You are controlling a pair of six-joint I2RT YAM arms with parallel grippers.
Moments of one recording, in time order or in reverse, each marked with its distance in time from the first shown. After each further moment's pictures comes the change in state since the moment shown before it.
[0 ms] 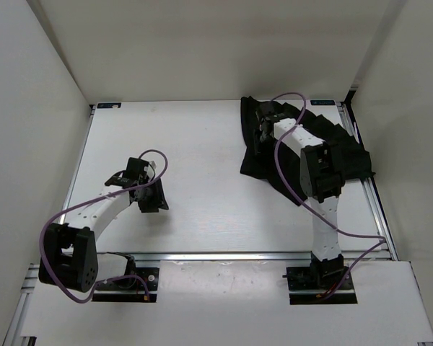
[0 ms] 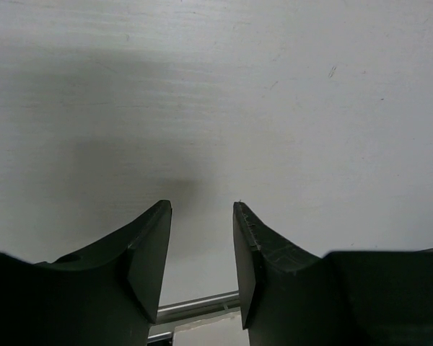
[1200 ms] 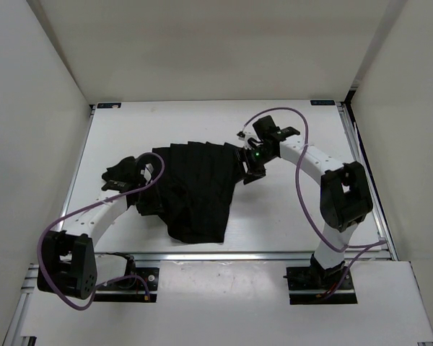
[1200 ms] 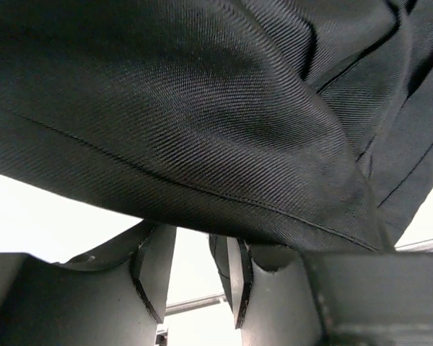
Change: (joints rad) left arm 0.026 -0.051 -0.051 -0.005 0.034 -0.016; right arm 0.133 -0.399 -0.375 -0.012 -0.692 -0.084
